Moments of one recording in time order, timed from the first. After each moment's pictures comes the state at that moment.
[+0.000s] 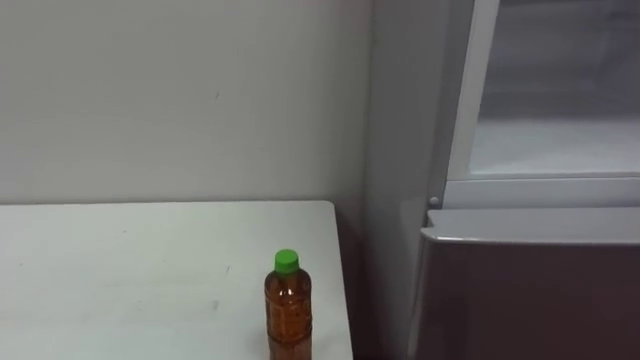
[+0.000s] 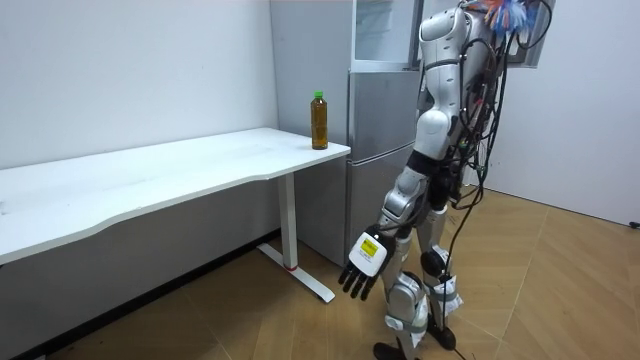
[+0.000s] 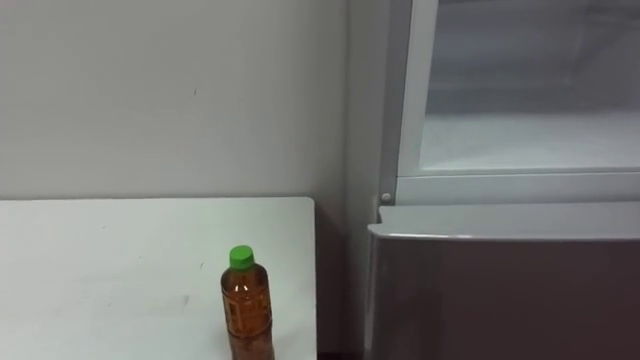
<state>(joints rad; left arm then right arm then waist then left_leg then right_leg) 0.30 0.16 0.12 1.06 0.23 -0.01 0.15 0.19 -0.21 -0.02 1.16 0.31 -0.04 0.06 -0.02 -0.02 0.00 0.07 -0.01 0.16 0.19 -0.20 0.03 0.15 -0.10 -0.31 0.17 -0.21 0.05</state>
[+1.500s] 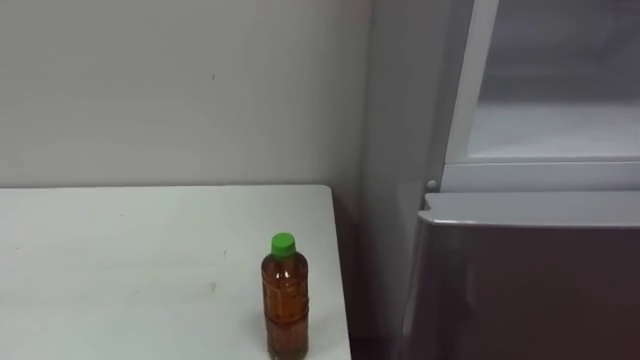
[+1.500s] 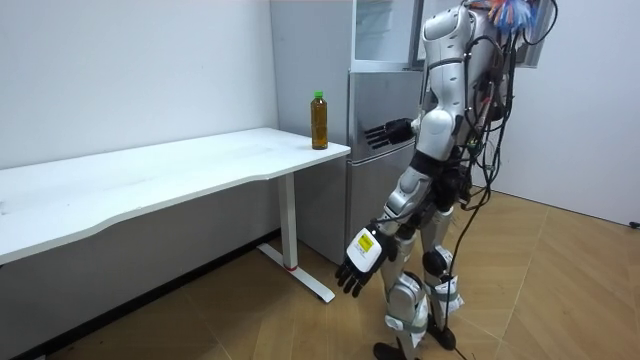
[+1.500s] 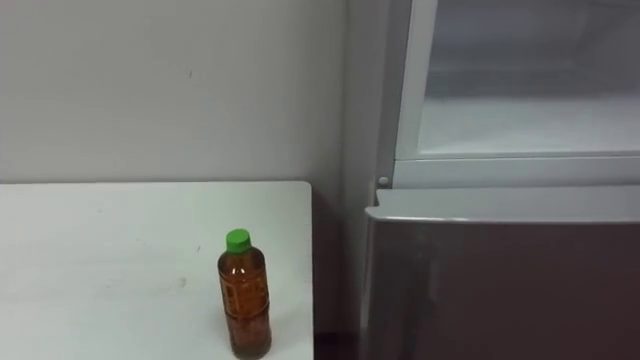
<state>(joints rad) 0.30 0.19 0.07 1.03 0.32 -0.03 0.18 0.30 -0.30 0.06 -0.04 0.26 0.08 0.17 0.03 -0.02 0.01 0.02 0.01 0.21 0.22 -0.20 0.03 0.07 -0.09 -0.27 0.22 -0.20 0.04</state>
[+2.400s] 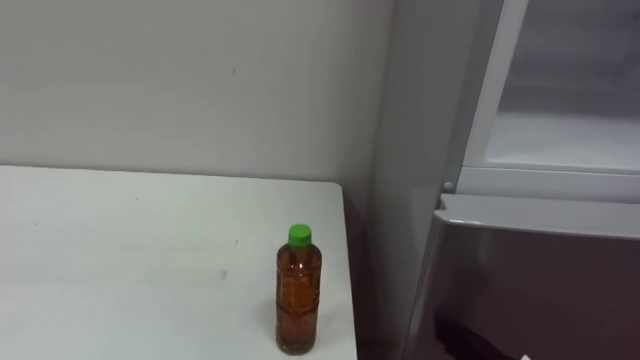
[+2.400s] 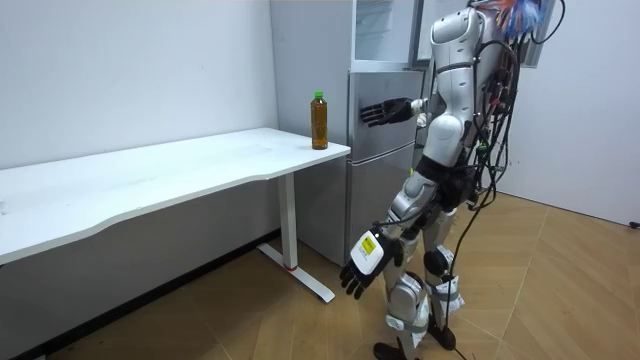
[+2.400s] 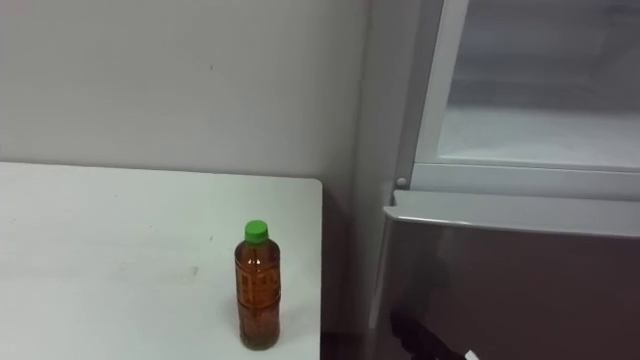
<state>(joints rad) 0.27 0.22 0.06 1.01 0.45 -0.02 0.16 0.28 -0.39 0.02 -0.28 0.23 0.15 0.16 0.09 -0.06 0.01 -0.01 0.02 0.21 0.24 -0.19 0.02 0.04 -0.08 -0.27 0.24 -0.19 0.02</state>
